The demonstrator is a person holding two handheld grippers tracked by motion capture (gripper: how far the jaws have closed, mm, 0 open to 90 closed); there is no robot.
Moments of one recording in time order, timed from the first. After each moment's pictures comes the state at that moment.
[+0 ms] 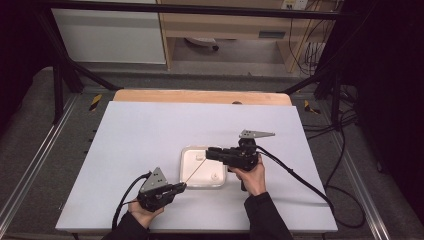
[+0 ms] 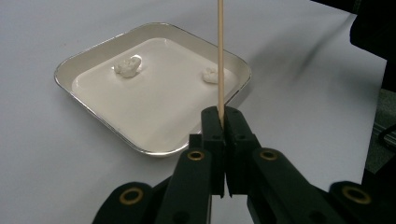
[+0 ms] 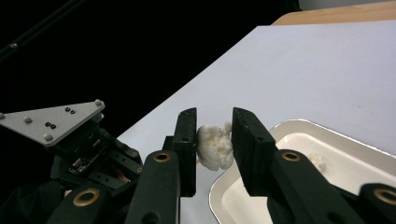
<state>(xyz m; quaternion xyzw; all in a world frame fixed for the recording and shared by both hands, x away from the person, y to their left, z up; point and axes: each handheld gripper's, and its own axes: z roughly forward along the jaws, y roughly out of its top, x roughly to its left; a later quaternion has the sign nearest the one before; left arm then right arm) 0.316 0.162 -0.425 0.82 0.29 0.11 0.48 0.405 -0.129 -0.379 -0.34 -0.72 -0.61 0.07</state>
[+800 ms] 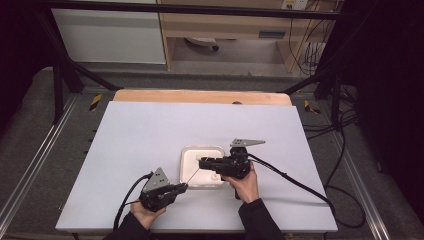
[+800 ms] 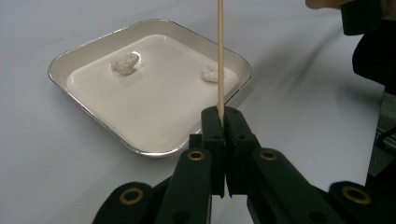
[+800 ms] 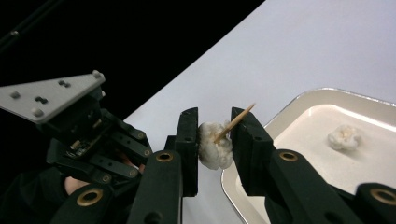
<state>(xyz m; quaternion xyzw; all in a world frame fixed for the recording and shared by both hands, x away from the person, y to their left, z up) 0.318 0.156 -0.429 0.82 0.30 0.11 0.48 0.394 -0.110 -0.403 -0.34 -0.73 -0.59 0.10</state>
